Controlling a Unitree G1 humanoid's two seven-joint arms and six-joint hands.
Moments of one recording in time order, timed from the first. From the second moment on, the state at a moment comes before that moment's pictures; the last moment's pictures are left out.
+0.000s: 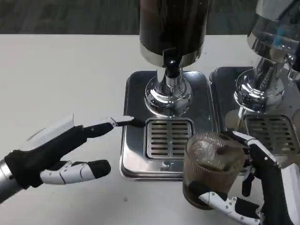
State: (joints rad) left arm -0.15 0.58 0.05 0.55 -0.20 -1.01 -0.90; right arm 0.45 -0.10 0.18 -0.03 -0.56 -0.56 -0.50
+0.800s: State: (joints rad) left arm -0.08 0.65 0.01 0.45 -0.23 -1.11 -0.90; right arm 0.46 -0.09 0.16 -0.05 -0.64 -0.59 -0.56
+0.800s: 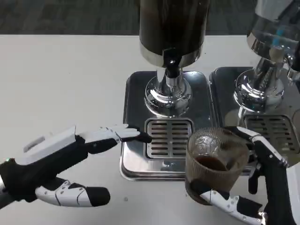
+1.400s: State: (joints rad) left arm -0.08 0.69 -0.02 0.45 -0.23 -1.20 -0.90; right arm 0.52 -0.08 0.14 -0.12 -0.67 -0.61 -0.59
